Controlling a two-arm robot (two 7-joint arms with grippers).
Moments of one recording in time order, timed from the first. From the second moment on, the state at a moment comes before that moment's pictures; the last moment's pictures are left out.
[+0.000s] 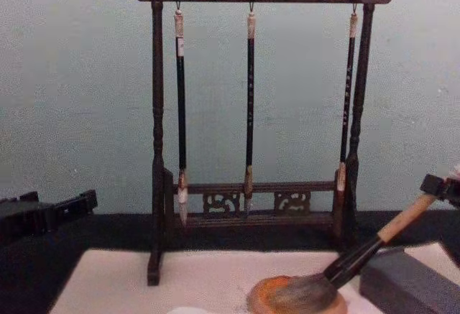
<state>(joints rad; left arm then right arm) -0.20 0.60 0.45 -1.41 -0.25 -0.12 0.03 0.40 0.50 -0.39 -1.05 1.05 0.08 0.71</state>
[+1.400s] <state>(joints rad) -0.20 0.60 0.45 -1.41 -0.25 -0.12 0.03 0.31 0.57 -0.36 -1.21 0.99 0.06 0.63</state>
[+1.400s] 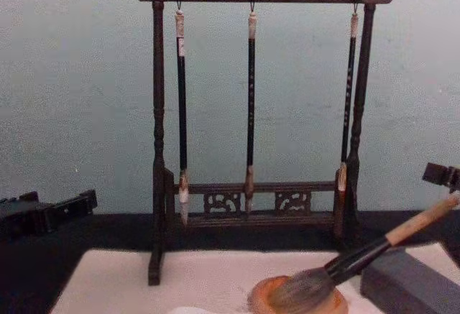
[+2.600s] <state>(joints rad) -0.20 0.60 0.45 -1.41 -0.25 -0.12 0.03 0.24 0.60 -0.31 -1.29 0.87 0.05 0.54</state>
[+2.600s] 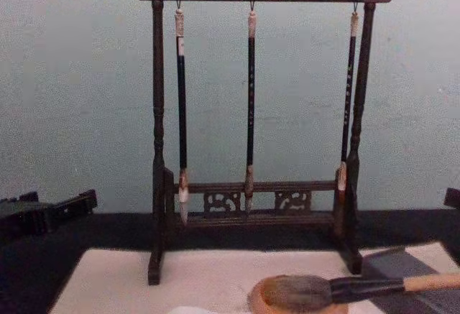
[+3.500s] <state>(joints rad) -0.20 0.60 0.45 -1.41 -0.25 -0.12 0.03 0.16 0.66 -0.25 -1.39 0.80 0.04 0.50</state>
